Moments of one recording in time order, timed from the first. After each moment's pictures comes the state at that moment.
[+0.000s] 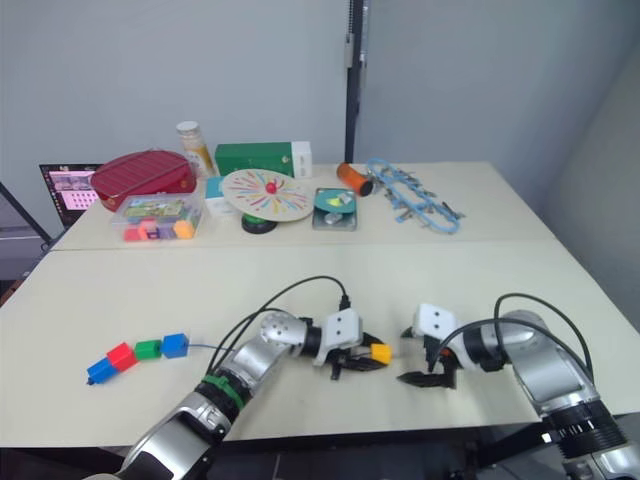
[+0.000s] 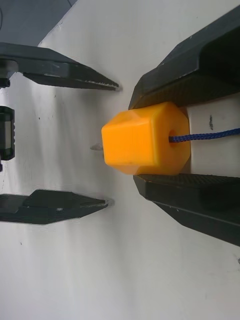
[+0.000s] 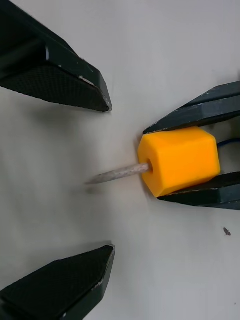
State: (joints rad) left arm -0.72 0.07 -0.41 0.62 0.02 -0.13 -1.07; right arm -0.38 -0.85 0.17 0.02 0.13 0.29 1.26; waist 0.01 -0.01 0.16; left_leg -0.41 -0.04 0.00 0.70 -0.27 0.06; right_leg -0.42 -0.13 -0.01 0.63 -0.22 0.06
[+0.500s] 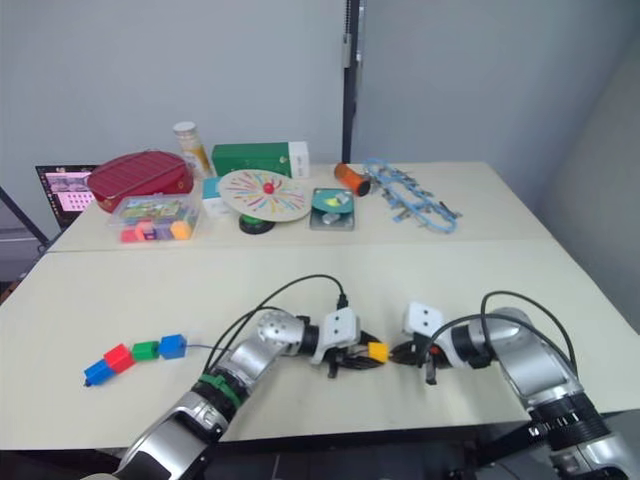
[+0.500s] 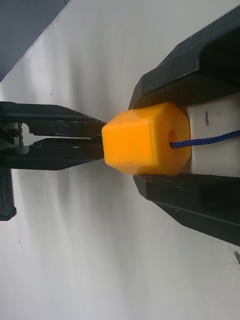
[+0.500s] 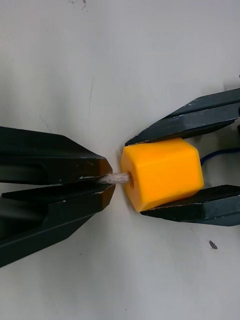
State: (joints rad) left arm -0.70 0.12 -0.41 0.57 0.03 -0.11 -1.07; right arm -0.44 -0.82 0.22 0.05 0.13 0.33 1.27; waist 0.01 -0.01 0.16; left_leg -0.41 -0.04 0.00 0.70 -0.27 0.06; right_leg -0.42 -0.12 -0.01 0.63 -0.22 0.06
